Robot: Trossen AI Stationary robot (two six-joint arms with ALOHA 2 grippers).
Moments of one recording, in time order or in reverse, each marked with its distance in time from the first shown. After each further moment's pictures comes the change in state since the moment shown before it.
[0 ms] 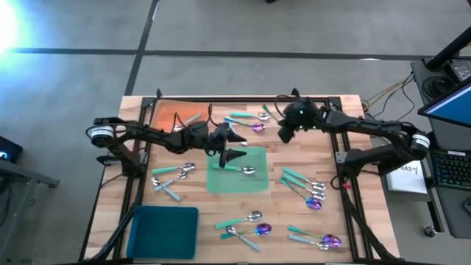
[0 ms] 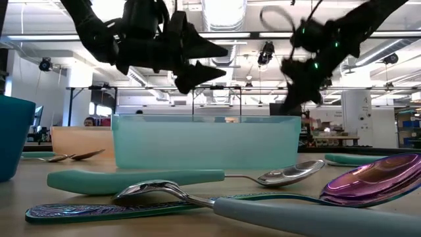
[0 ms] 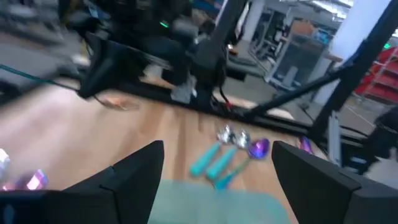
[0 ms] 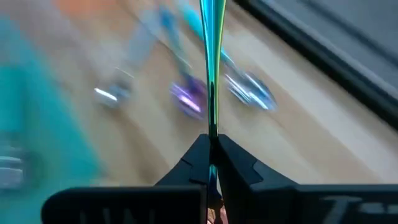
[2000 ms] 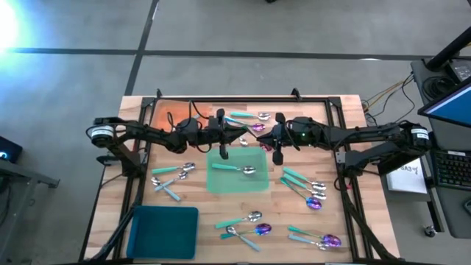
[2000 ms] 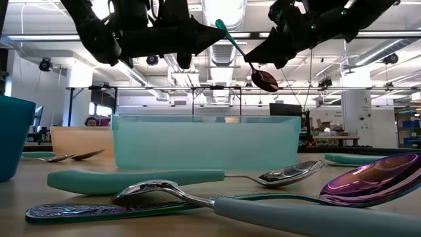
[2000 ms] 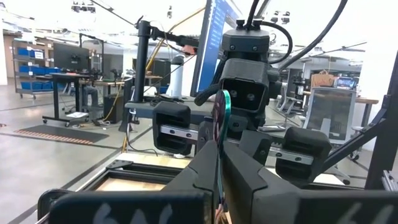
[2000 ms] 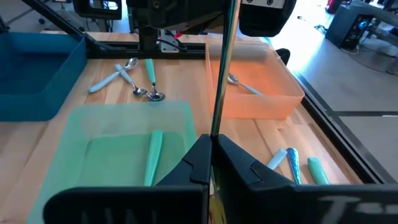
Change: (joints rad) left arm 0.015 -0.001 0.000 0.310 -0.133 0.149; right arm 0.356 0.012 0.002 0.382 0.004 -0.195
